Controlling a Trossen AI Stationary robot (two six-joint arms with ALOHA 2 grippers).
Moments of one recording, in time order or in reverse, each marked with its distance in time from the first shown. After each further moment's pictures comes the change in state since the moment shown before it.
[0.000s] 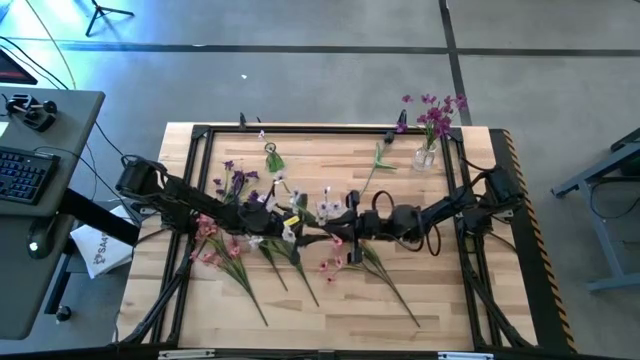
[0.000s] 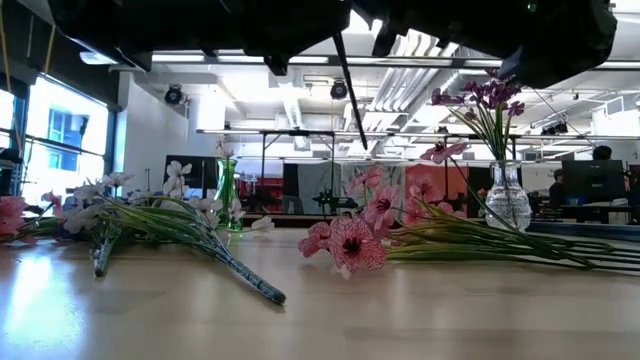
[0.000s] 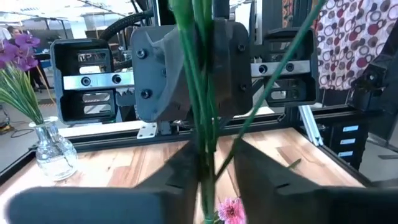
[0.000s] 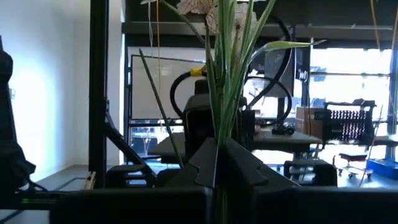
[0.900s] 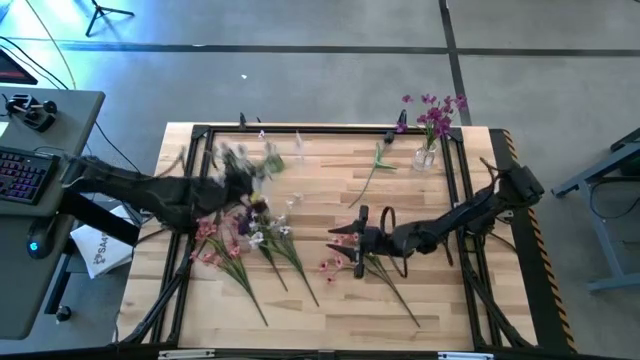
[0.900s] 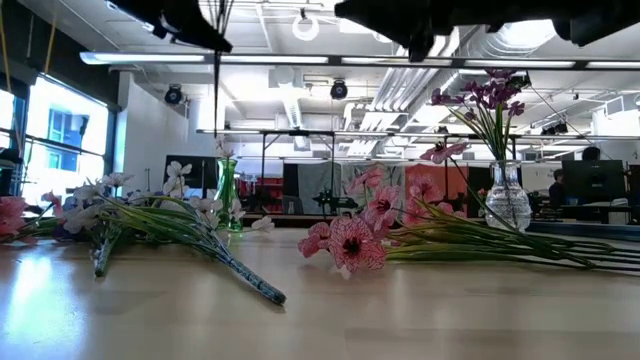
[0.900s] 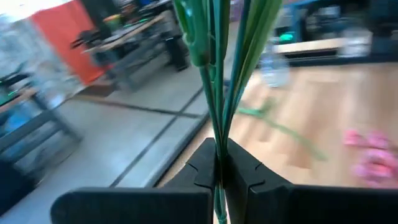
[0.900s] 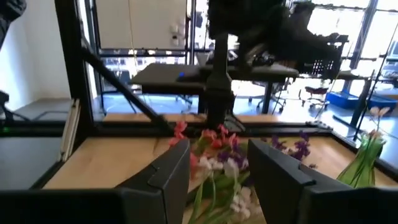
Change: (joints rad) left arm 0.058 -0.710 -0.007 -1.028 -0.750 0.010; right arm 0.163 -0.136 -0.001 -0.458 0.304 0.034
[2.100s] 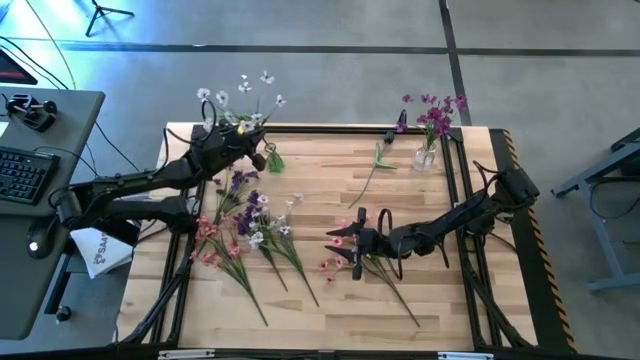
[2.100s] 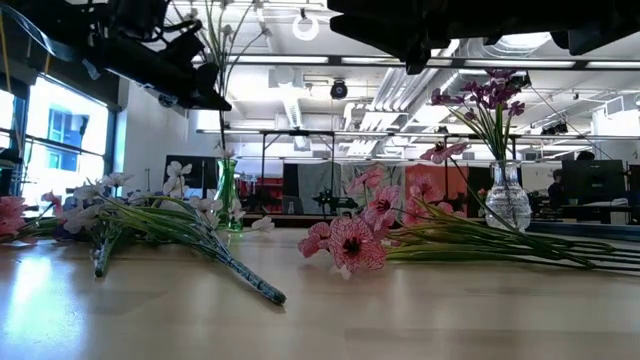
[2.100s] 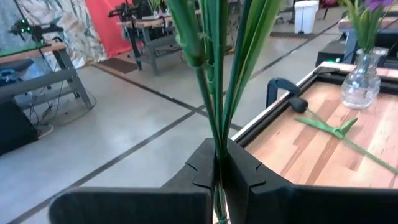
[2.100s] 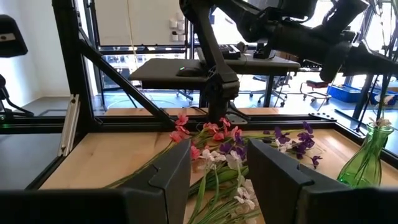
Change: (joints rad) left arm 0.712 0.043 -0.216 0.393 0.597 -0.001; right arm 0.001 0.039 0.000 0.023 0.001 0.028
